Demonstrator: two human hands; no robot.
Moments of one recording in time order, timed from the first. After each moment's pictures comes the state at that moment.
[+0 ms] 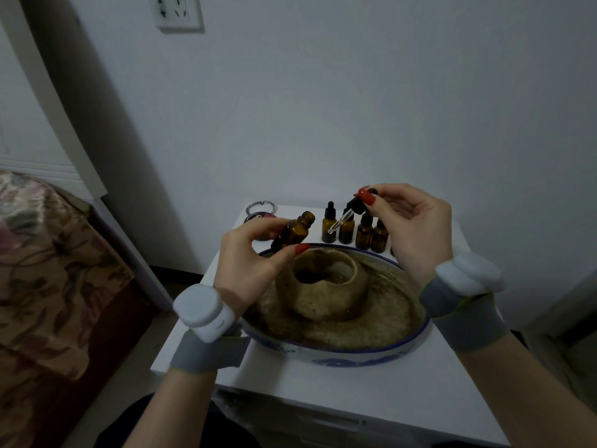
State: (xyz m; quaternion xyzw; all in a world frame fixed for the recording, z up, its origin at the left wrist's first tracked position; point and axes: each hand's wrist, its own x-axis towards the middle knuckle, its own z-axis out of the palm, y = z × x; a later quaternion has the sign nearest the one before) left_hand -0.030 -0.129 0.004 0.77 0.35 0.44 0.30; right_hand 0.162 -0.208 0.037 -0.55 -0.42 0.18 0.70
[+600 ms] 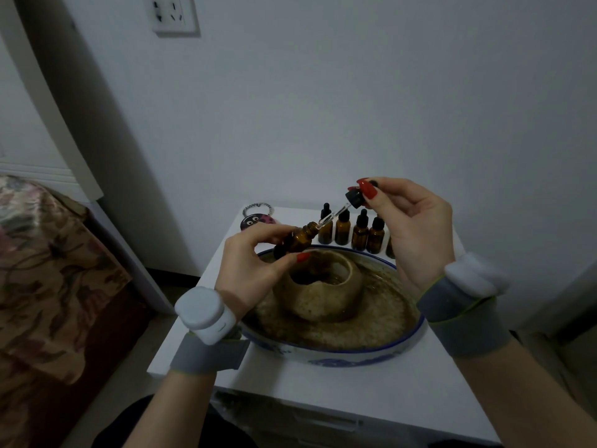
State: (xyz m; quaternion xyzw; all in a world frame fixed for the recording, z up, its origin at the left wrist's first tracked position) left_hand -0.027 -0.126 -0.004 0.79 0.32 0.44 0.28; right_hand 0.155 -0.215 0.049 -0.50 -0.38 0.22 0.74
